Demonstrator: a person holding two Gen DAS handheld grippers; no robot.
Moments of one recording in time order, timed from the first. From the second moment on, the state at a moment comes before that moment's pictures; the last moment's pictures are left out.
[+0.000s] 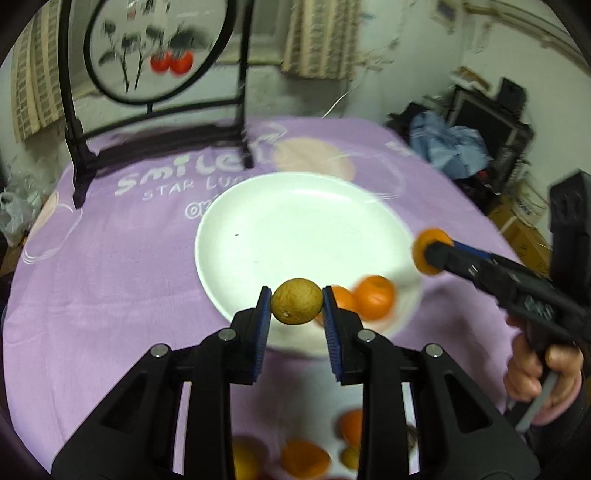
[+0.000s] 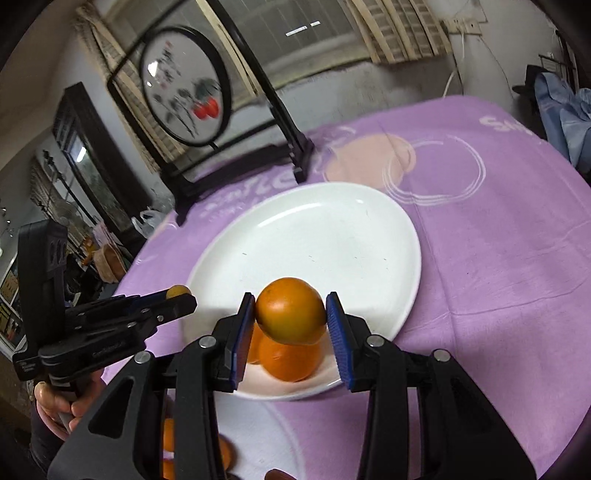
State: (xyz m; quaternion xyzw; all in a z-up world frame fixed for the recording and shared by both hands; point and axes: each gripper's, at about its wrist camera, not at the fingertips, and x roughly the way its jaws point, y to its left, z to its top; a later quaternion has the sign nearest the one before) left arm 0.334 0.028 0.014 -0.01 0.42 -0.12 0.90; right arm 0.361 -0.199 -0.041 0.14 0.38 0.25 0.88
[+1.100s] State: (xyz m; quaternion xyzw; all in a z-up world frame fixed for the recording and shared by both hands) left arm 0.187 0.072 -0.016 -0.05 0.38 -0.09 0.92; right arm 0.154 -0.240 -0.048 0.12 0.35 0.23 0.90
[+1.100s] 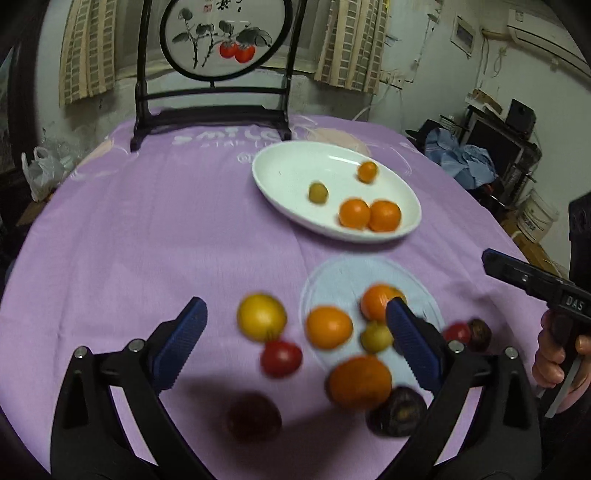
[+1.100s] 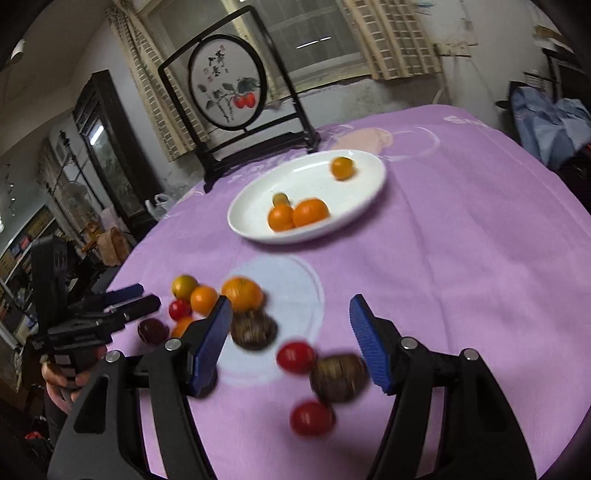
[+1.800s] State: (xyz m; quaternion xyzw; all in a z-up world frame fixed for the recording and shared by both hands) left arm 0.124 0.040 -0.033 0.01 0.38 -0.19 0.90; right arm 0.136 -0.214 -0.088 0.03 0.42 0.18 0.89
